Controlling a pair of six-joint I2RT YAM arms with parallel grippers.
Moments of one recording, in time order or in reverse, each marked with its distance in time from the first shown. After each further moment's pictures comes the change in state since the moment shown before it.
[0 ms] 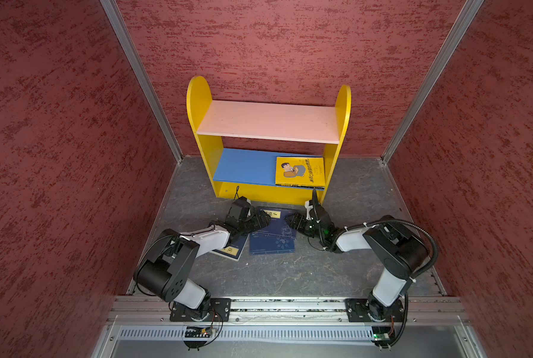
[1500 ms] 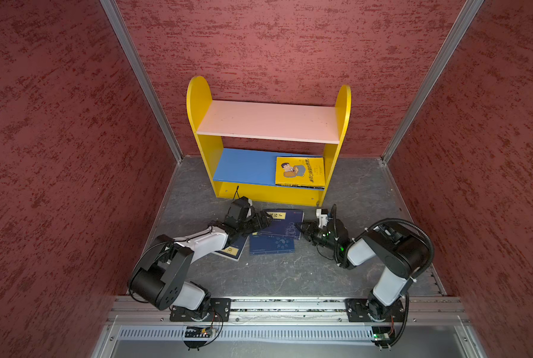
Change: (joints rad) left arm 0.015 -0.116 -0.005 -0.074 0.046 0.000; right arm -0.068 -0.045 -0.281 0.483 -0.127 0.303
